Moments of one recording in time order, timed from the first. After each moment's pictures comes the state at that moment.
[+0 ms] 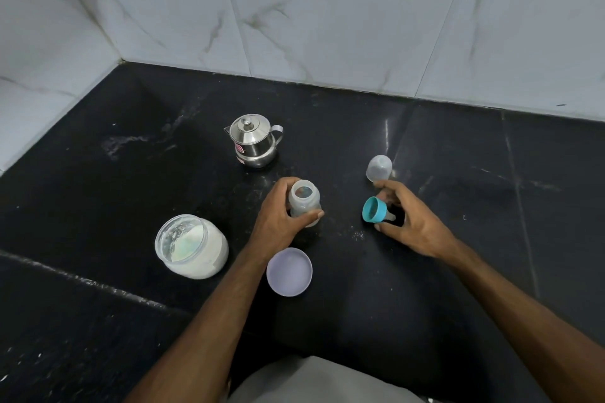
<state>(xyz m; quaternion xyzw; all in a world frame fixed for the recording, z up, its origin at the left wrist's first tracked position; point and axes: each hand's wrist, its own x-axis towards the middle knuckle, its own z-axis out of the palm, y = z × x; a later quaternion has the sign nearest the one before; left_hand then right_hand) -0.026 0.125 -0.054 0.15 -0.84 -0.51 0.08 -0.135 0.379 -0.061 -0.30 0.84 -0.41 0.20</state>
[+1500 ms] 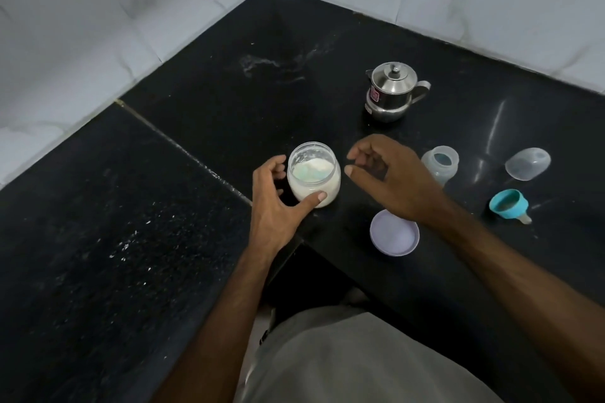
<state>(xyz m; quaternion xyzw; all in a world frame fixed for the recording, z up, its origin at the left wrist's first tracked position) 0.144 0.055 -0.050 0.37 -0.77 -0.45 0.27 -0.028 0.180 0.008 -0.51 0.73 -0.44 0.16</state>
